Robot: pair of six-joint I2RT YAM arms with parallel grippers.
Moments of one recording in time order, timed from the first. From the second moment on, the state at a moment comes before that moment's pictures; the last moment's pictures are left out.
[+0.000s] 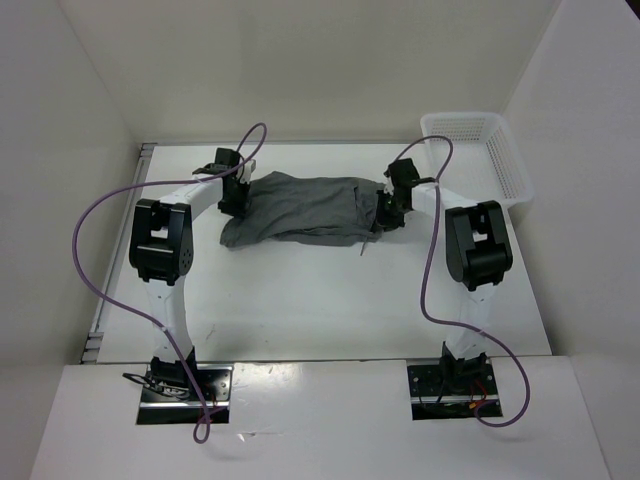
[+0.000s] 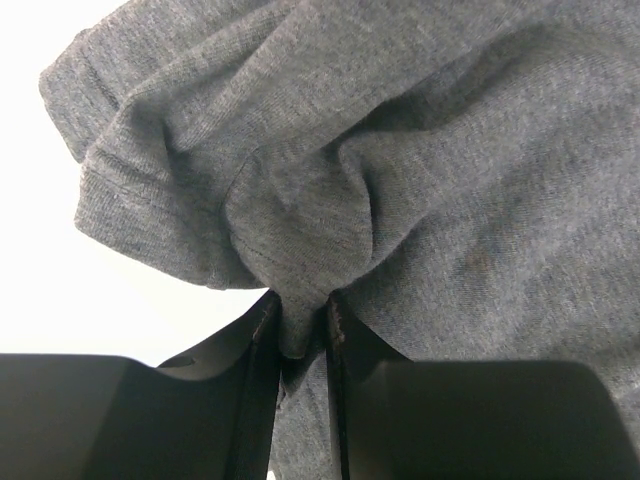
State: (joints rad) left arm -0.12 2.13 1.57 -0.53 0.00 0.05; right arm 0.21 2.02 1.38 -0.48 -0.21 0.34
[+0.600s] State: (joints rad) left arm -0.09 2.12 1.58 -0.60 0.01 0.05; right arm 0.22 1.98 1.48 -0.50 -0.17 -0.19
